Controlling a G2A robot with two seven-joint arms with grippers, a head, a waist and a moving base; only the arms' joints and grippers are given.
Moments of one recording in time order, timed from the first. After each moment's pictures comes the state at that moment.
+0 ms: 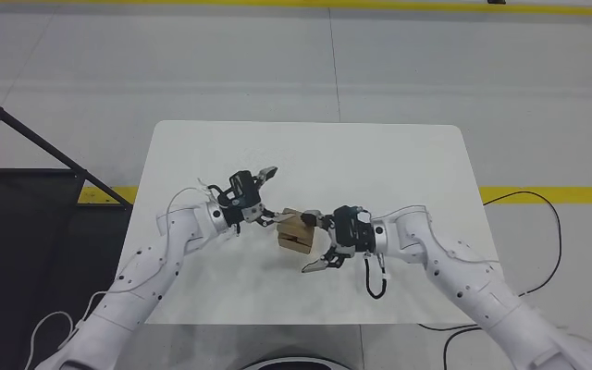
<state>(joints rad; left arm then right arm) 0.97 -1.11 -1.07 -1.32 1.55 -0.67 0.45 -0.67 -1.01 0.57 -1.30 -1.00 -1.01 -0.22</state>
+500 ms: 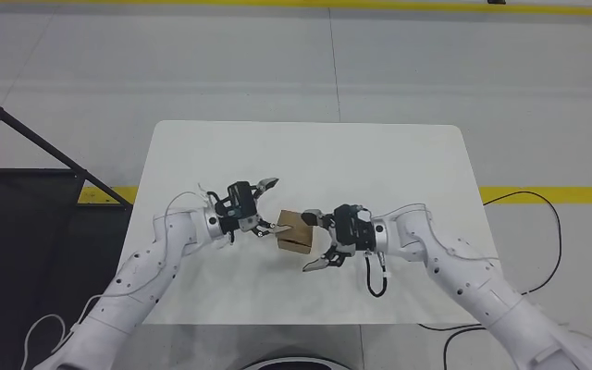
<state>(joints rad) 0.99 -1.09 -1.08 -1.31 1.65 -0.75 0.56 -0.65 -1.01 0.54 -1.29 -1.00 -1.01 -0.22</state>
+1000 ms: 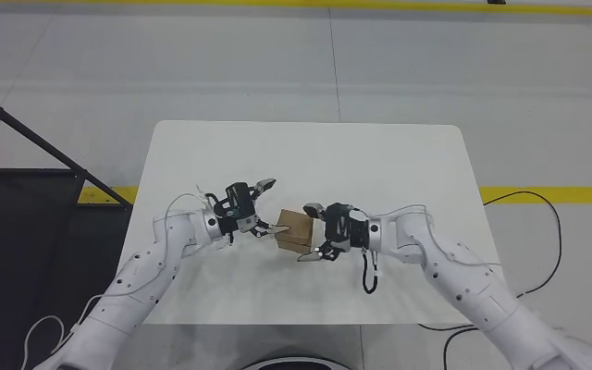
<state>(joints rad) 0.99 -1.09 -1.07 -1.28 1.63 -0.74 0.55 -0.70 -1.02 0.61 -1.35 -1.03 -0.84 -0.08</state>
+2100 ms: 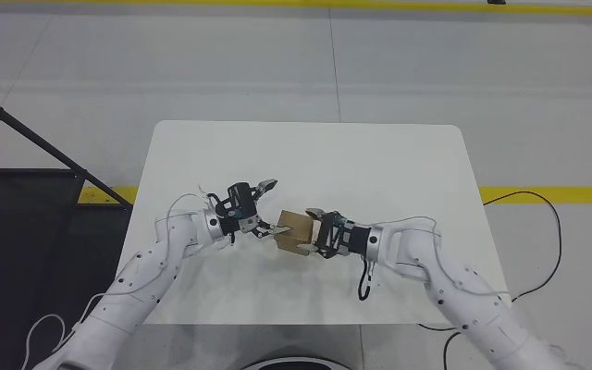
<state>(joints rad) 0.98 -1.09 -1.06 -1.27 1.62 -0.73 0.55 -0.89 -0.99 0.78 -1.59 -1.21 -0.63 0.10</state>
